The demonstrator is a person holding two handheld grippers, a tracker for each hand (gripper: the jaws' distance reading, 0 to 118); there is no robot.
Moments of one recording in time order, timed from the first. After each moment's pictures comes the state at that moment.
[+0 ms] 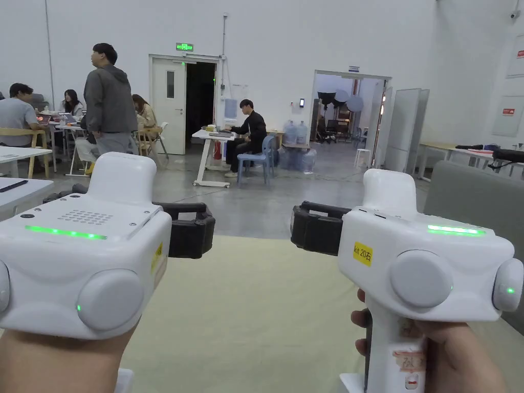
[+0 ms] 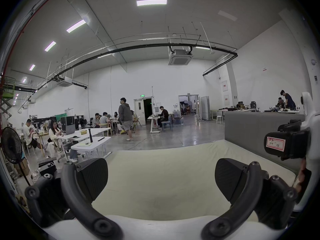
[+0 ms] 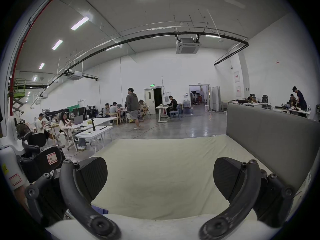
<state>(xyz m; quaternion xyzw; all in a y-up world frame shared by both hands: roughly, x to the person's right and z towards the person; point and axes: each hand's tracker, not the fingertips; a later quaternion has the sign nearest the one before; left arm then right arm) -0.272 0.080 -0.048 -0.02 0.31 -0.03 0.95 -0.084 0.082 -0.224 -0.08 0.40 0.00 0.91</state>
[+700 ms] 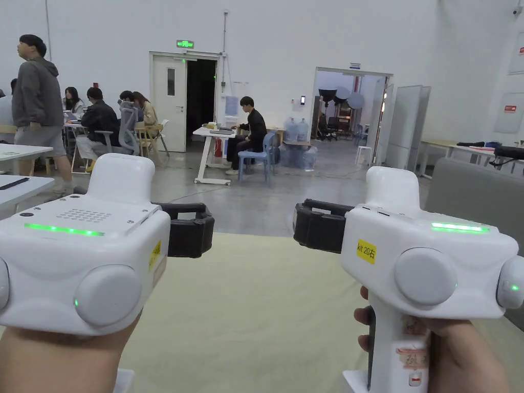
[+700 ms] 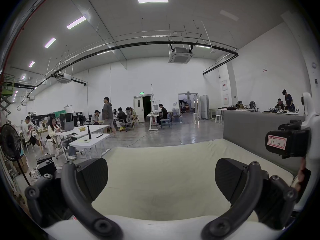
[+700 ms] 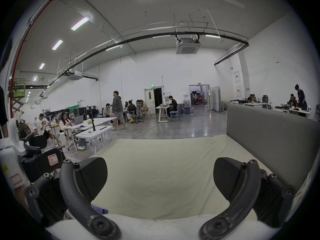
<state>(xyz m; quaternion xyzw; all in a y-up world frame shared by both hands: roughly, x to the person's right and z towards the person) -0.276 0.077 -0.049 -0.03 0.31 -0.02 0.95 -0.084 0.082 -0.226 -0.08 0.40 0.00 0.91</state>
